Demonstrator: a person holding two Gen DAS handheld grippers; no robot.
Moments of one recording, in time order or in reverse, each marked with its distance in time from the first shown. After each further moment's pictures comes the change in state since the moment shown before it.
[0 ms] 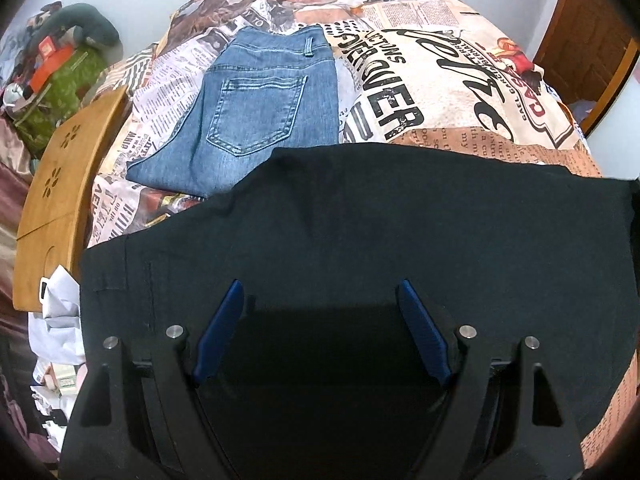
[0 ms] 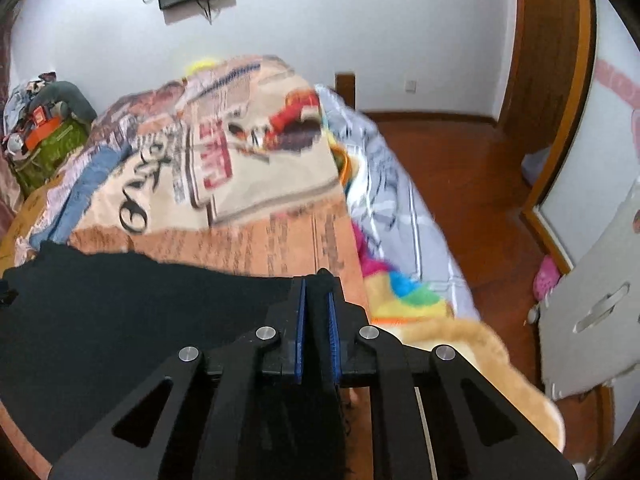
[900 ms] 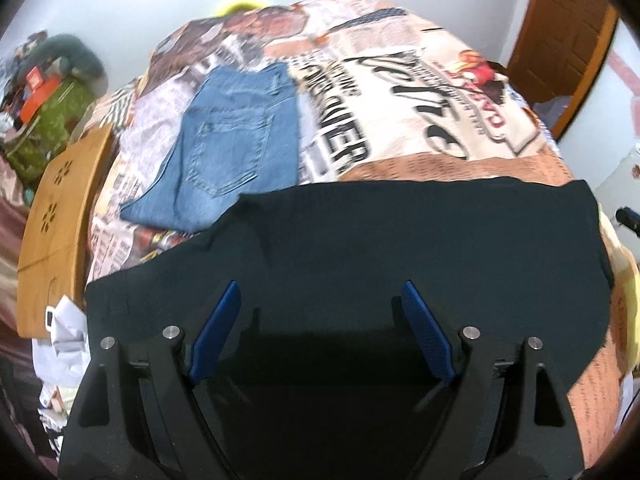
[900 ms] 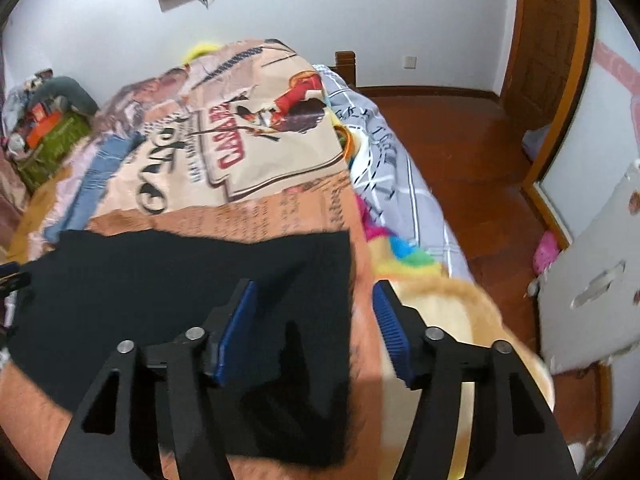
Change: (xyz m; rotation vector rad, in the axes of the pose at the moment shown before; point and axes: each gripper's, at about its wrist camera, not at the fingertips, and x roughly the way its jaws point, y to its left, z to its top) left arm -0.039 -0.035 0.011 0.094 -0.078 -0.040; right arm -0.031 0.004 -0.010 0.051 0.123 0.046
